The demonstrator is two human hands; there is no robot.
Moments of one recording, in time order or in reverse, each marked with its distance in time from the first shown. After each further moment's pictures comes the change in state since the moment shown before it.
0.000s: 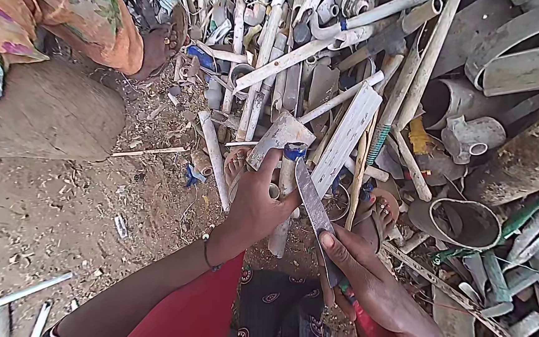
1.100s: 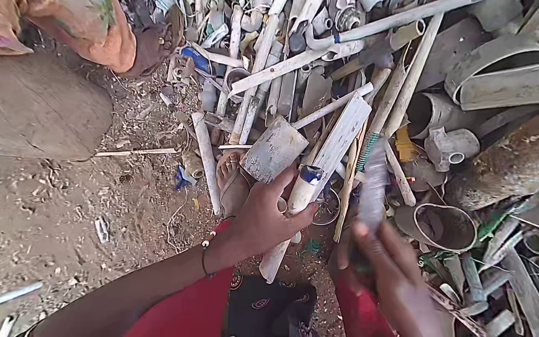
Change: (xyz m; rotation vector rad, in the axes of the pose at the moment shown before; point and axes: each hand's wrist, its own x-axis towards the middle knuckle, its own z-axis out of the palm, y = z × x) left_hand -0.005 0.009 0.011 -0.220 -0.198 -0.017; right_hand -0.015 -0.009 -0.008 -0.120 0.474 -0.216
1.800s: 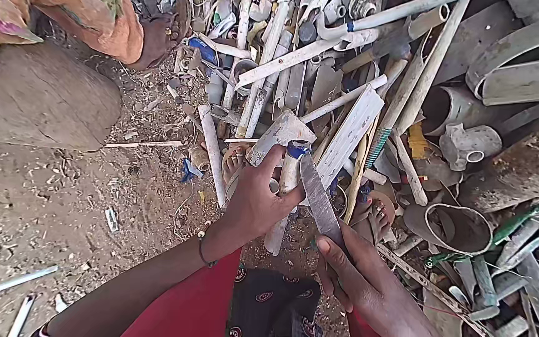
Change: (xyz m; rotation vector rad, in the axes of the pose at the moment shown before) left_hand 0.006 -0.004 -0.015 0.172 0.189 -0.021; right_hand 0.006 0.006 0.015 -0.166 -0.387 0.059
